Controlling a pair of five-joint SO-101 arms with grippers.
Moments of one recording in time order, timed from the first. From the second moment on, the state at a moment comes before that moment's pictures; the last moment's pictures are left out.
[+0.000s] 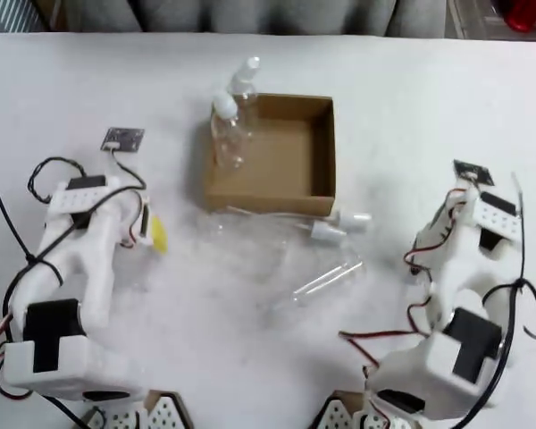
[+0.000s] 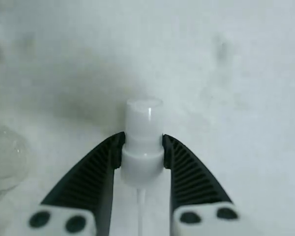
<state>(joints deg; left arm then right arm) -13.2 1.9 33.7 56.0 -7.4 24.4 0.7 29.2 67.0 16.0</state>
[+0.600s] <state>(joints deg) -13.2 1.9 32.1 56.0 -7.5 22.2 -3.9 41.8 51.6 13.6</state>
